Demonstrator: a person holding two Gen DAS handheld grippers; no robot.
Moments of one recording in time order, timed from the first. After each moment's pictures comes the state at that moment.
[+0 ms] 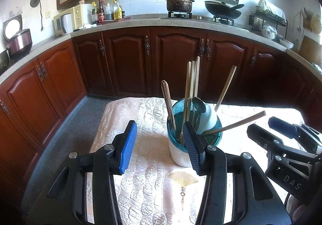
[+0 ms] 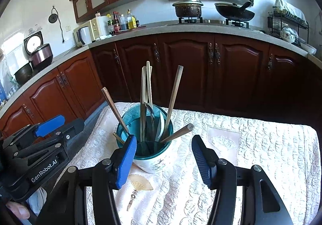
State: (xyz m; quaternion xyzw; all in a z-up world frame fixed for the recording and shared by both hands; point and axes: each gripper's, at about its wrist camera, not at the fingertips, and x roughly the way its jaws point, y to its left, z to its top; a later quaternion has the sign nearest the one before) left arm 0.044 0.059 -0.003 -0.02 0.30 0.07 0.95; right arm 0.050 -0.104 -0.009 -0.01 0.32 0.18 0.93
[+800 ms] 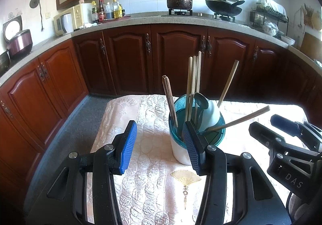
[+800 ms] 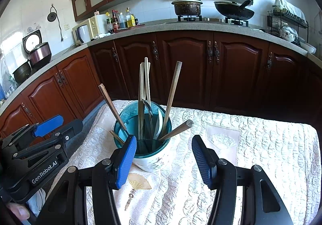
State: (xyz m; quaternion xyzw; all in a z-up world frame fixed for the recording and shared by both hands) left arm 0.046 0.058 -0.011 -0.01 0.30 0.07 0.95; right arm 0.051 -0.103 -0.016 -0.01 0.32 0.18 0.93
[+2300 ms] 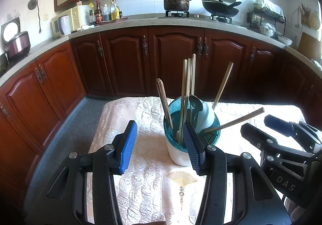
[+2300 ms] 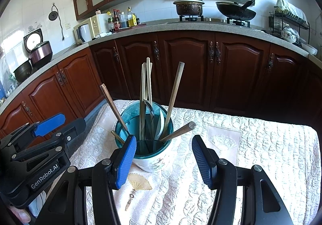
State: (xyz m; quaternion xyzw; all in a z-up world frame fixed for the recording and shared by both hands) left arm 0.043 0.053 -0.006 -0.01 0.30 0.06 0.95; right arm 0.051 -0.100 -0.013 -0.02 0.32 0.18 0.93
